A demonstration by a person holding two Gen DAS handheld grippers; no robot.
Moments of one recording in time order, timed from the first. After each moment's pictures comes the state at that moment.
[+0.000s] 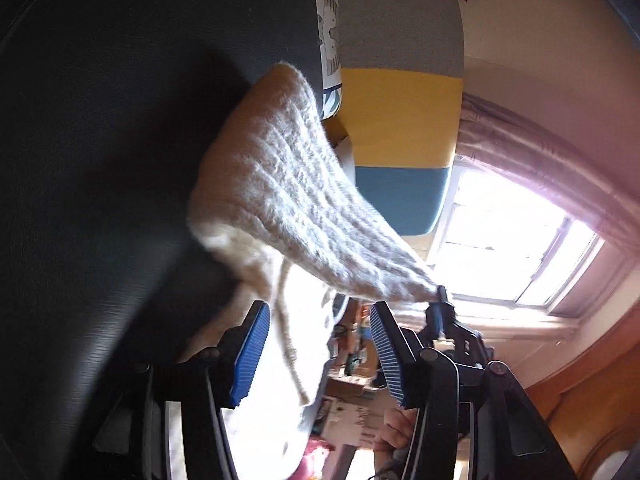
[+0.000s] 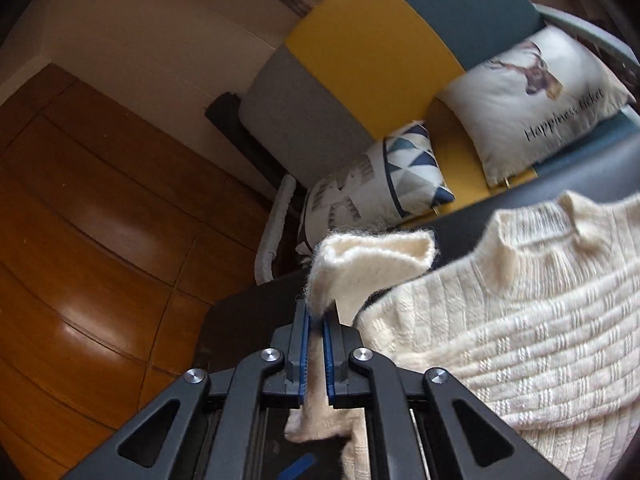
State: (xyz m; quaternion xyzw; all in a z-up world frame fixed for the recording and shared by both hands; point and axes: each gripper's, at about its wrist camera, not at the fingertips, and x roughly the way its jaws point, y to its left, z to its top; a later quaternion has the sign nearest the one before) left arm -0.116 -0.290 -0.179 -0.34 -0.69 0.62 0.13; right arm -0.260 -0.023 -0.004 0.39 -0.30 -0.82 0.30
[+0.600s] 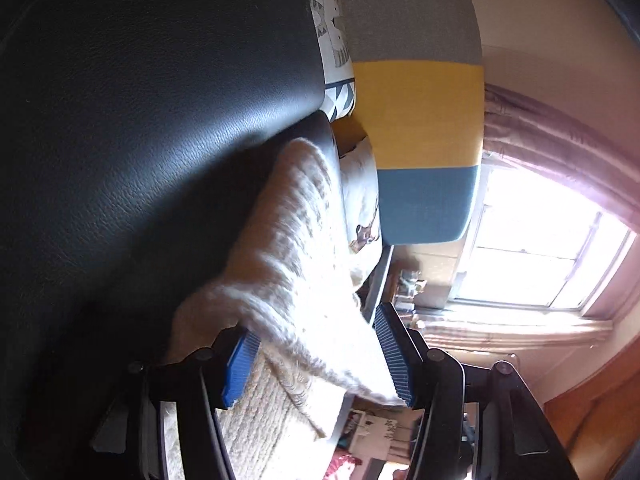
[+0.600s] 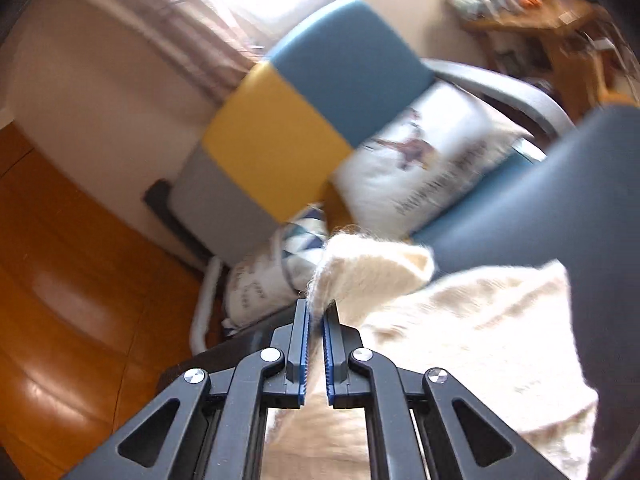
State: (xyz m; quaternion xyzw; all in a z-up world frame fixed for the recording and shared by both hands) left arm -0.175 -0.249 -0.183 -0.38 -0.64 0.67 0.08; right arm -0.240 0.180 -0.047 0.38 -0.36 -0.85 0.12
